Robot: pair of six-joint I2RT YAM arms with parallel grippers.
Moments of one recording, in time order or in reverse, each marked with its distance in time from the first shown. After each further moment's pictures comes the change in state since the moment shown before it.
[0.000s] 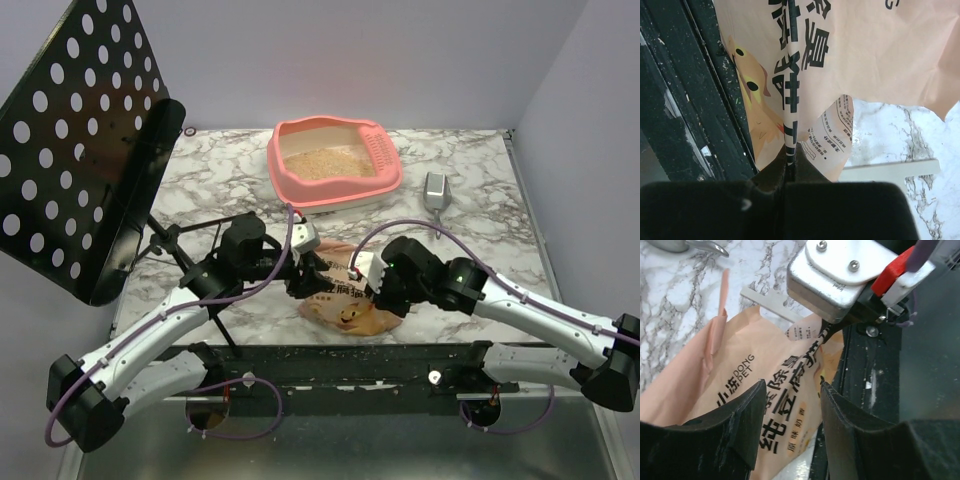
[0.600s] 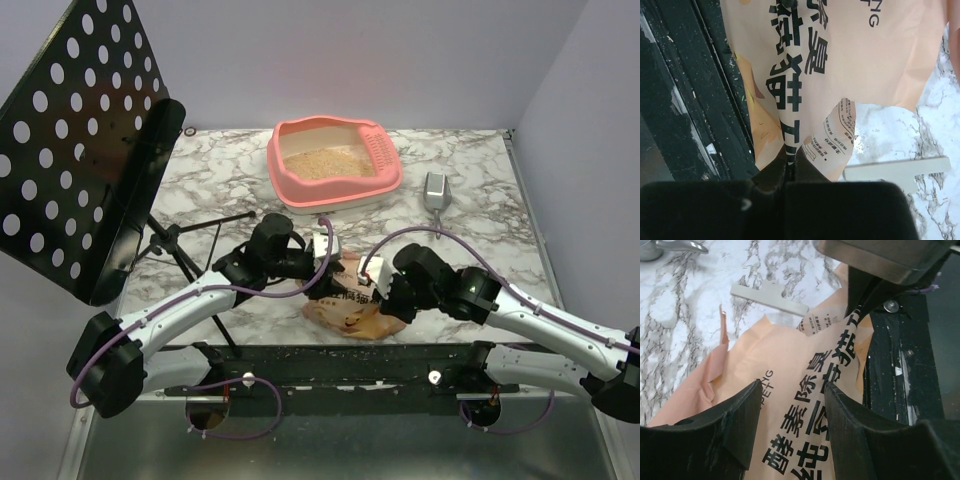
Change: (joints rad) left arm -0.053 0.242 -0.021 0.164 0.036 0.241; right arm -0.008 -0.109 -0.085 0.032 -0.019 0.020
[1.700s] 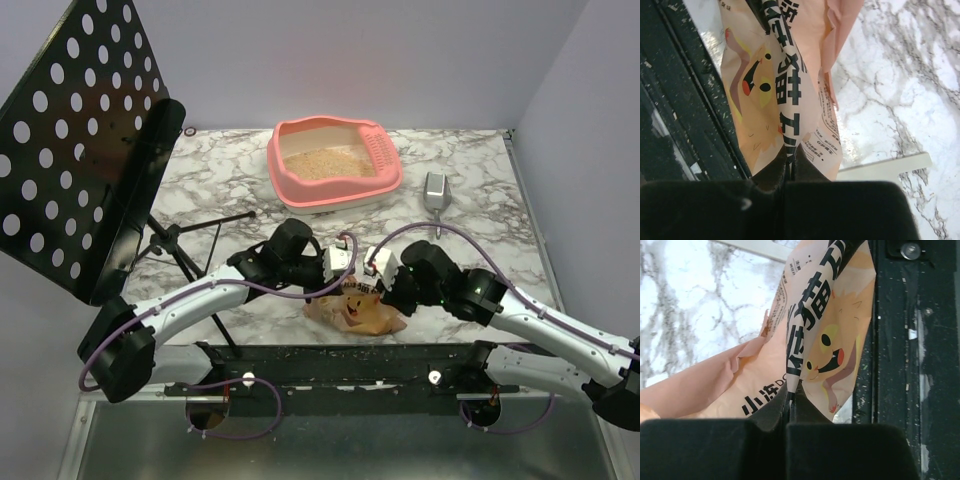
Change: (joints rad) left arm -0.054 0.083 0.039 -0.210 -0.085 0.148; right arm -0.035 -0.048 -0.040 0.072 0.053 0.021
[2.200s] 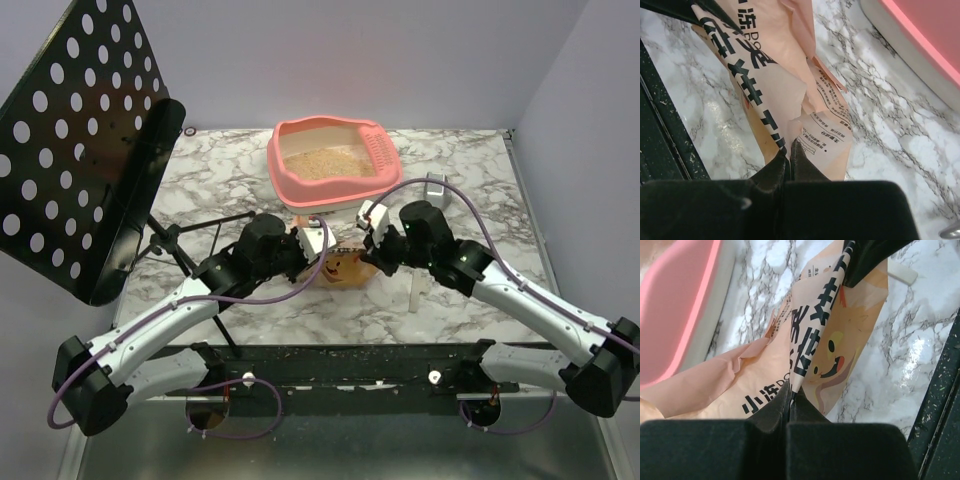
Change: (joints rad) left arm 0.027 -0.207 0.071 -0.081 -0.414 -0.015; right arm -0.174 0.161 0.136 0.236 -0.080 -0.027
